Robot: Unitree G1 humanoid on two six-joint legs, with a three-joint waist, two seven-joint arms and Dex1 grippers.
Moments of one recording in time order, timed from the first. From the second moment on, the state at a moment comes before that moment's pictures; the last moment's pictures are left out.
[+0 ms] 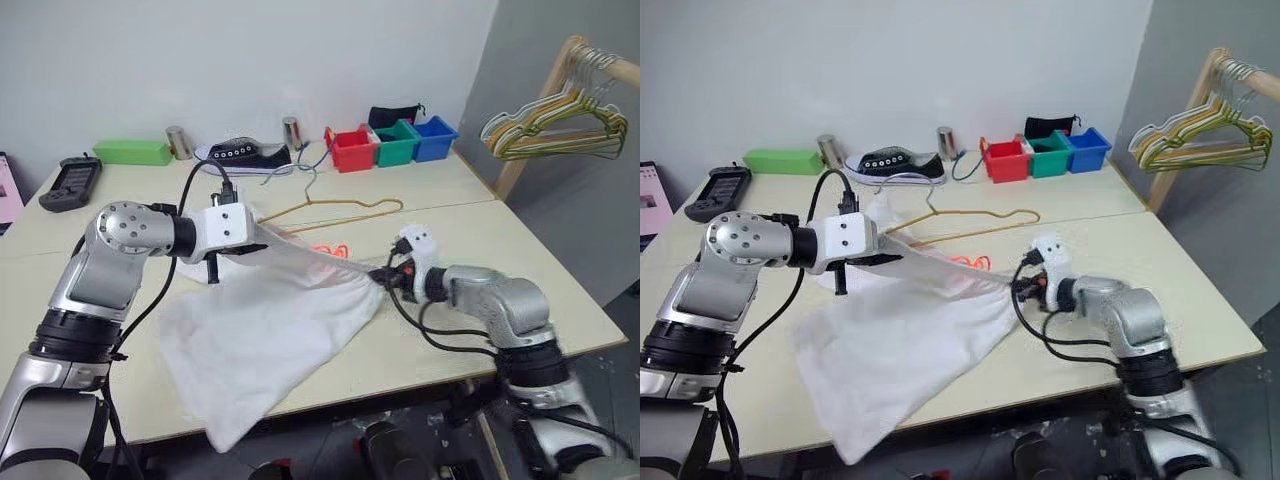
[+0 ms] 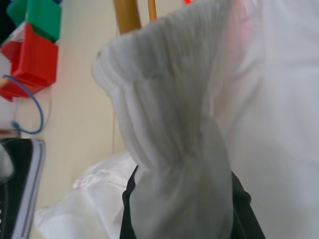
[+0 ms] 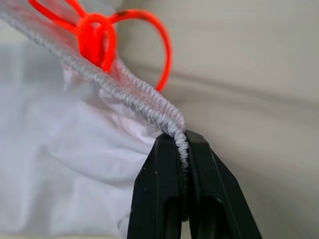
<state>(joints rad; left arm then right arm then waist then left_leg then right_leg) -0.62 0.90 -0.12 0.08 -0.01 0.11 -1.23 -0.57 -0.45 0.16 -0.12 0.29 0.93 0.60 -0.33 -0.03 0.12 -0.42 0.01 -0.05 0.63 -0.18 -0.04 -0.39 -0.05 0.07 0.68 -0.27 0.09</state>
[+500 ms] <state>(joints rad) -0.56 0.95 -0.12 -0.01 -0.07 0.16 -1.26 -0.63 -0.62 0.21 -0.12 0.22 0.65 0.74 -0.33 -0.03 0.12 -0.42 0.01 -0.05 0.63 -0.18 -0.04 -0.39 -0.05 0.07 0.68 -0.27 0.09</state>
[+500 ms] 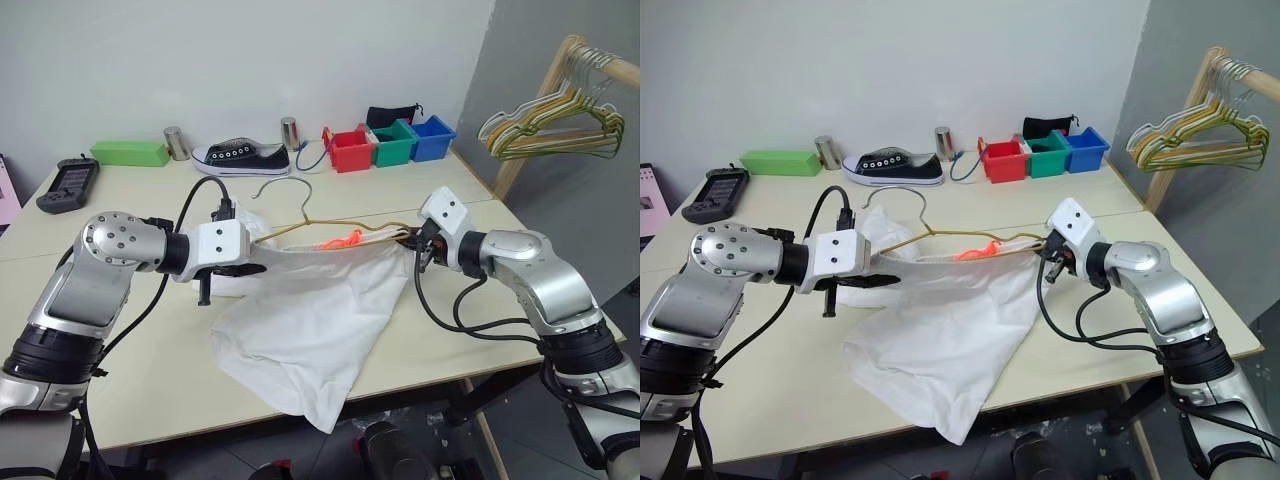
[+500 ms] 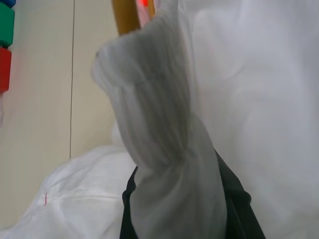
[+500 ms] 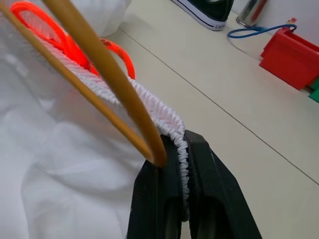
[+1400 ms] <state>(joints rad) -0.62 0.96 -0.22 0.16 0.07 -0.11 -1.22 -0.62 -0.72 0.22 -0.20 0.22 0.71 0.82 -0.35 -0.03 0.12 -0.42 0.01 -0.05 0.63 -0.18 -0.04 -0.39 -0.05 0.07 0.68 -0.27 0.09</state>
